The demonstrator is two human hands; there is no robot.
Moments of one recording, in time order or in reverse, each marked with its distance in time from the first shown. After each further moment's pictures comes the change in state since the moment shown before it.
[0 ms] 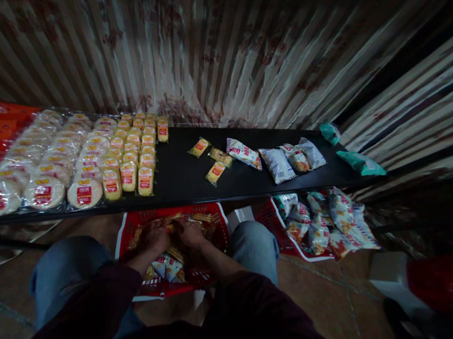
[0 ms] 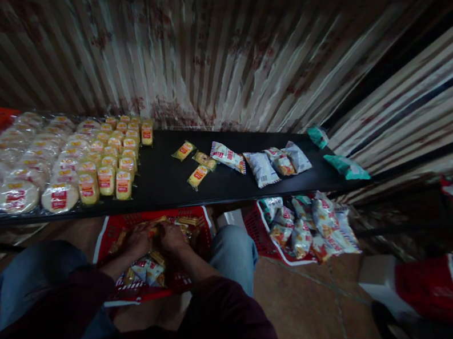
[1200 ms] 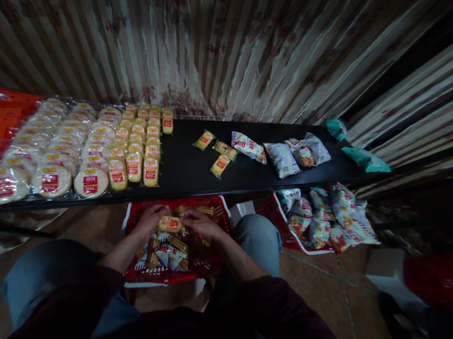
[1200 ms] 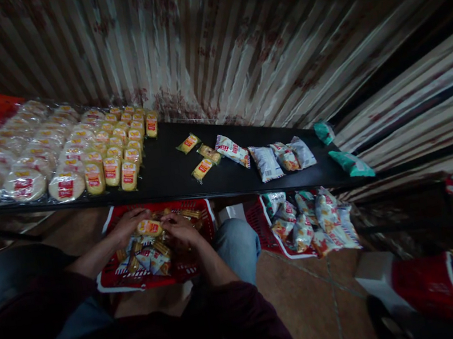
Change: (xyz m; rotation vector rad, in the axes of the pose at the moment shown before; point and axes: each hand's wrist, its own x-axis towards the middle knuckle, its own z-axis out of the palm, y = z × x) left_hand -0.014 0.021 -0.056 -0.947 -0.073 -0.250; right_hand -0.027 -0.018 -0.036 0.714 -0.173 0.218
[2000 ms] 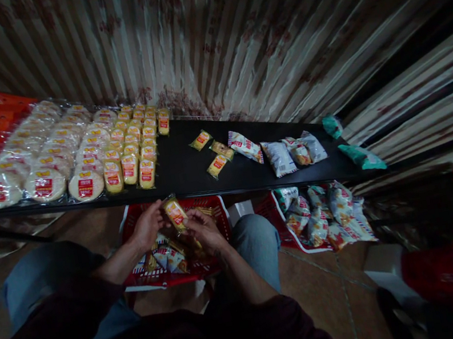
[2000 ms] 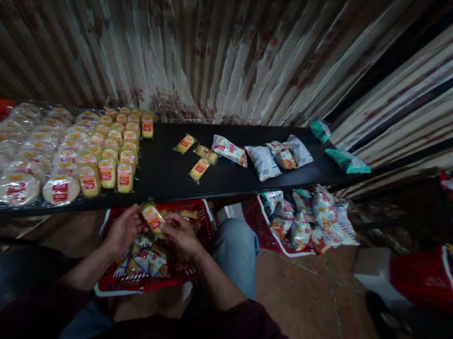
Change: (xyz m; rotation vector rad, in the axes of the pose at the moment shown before) left_hand -0.031 0.029 0.014 -0.446 -0.082 -0.002; right_hand -0.040 -0.022 0.010 0.532 0.045 -0.131
